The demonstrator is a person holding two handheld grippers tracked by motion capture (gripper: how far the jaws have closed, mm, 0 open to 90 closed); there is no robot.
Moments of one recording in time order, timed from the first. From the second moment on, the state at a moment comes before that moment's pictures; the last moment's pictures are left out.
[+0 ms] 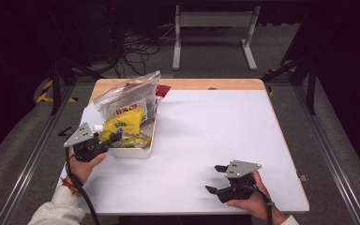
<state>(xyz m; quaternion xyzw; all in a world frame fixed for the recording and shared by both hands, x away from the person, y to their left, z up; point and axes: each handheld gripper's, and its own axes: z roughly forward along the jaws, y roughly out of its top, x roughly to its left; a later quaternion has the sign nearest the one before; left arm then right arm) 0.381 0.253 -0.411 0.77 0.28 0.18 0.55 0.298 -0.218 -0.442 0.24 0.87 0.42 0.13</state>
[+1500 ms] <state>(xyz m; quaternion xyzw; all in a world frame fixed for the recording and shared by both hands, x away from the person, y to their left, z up) 0.332 0.250 -0.404 0.74 0.34 0.28 0.51 0.299 -0.227 -0.431 0.23 0.86 0.42 0.16</state>
